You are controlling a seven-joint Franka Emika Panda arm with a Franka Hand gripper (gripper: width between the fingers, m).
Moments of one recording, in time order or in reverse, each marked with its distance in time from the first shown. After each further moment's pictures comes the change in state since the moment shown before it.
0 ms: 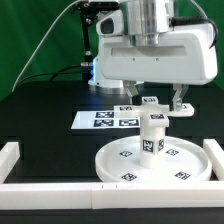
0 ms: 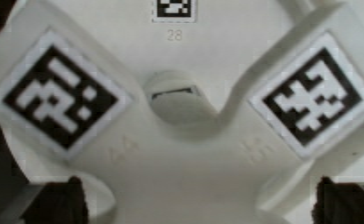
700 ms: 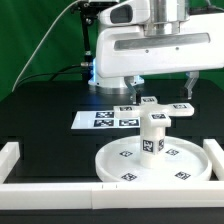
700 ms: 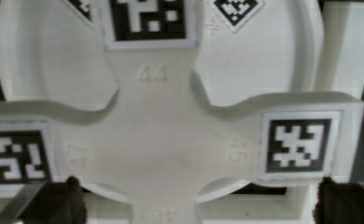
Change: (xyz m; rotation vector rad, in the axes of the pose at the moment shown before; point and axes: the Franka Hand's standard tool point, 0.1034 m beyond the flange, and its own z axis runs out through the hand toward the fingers) arm -0.002 -0.009 -0.008 -0.036 0.001 -0.751
